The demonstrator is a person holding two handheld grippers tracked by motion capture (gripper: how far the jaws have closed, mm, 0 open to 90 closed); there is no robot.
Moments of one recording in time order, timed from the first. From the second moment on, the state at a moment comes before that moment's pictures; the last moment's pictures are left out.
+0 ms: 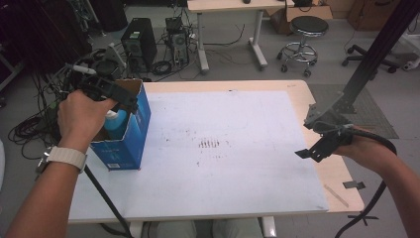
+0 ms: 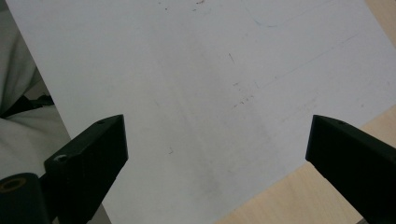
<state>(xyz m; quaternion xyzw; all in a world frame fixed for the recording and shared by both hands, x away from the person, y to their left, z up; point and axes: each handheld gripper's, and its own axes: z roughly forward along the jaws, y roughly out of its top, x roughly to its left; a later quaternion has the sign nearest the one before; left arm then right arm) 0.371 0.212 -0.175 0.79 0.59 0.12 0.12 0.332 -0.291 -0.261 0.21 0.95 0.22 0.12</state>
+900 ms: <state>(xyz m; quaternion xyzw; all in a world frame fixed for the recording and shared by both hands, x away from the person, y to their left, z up) 0.352 0.135 -0.163 0.87 0.46 0.12 0.11 0.332 -0.279 -0.254 0.20 0.95 0.21 0.11</state>
